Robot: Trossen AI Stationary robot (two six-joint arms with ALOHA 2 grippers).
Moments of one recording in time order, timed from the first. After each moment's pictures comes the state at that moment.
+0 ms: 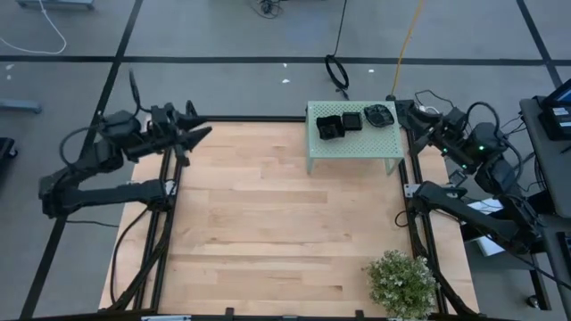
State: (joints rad) left arm 0.38 0.62 0.95 -0.31 0.01 -0.11; right arm -0.72 0.38 0.87 -0.49 0.10 0.12
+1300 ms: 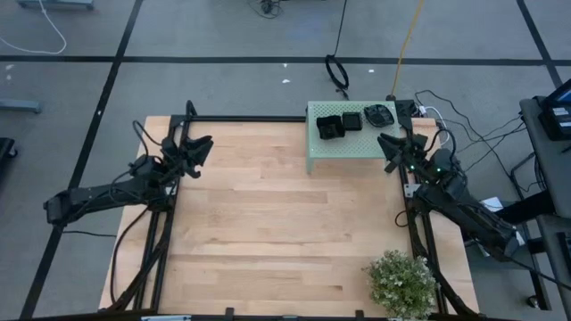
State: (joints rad) left arm 0.39 0.37 0.02 0.76 -0.14 -0.45; right arm -0.72 0.07 0.19 -0.03 -0.02 0.40
